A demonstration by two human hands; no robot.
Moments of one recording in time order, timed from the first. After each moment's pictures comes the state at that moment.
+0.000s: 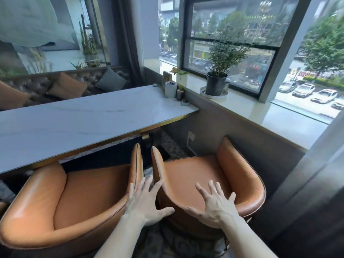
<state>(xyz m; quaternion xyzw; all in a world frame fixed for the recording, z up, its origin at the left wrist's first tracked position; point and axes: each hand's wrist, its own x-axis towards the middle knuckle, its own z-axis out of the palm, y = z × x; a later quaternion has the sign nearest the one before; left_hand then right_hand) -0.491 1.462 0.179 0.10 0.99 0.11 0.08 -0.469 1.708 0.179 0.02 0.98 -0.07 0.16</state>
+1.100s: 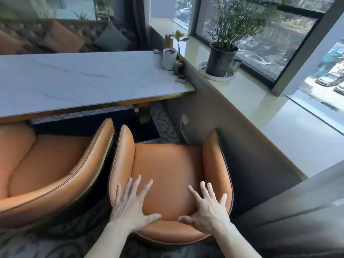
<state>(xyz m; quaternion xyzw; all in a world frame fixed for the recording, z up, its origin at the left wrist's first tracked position) -0.581 1.719 0.079 -0.01 0.98 0.13 0.13 -0.611 1.976 0.084 -0.09 0.97 -0.03 0.23</state>
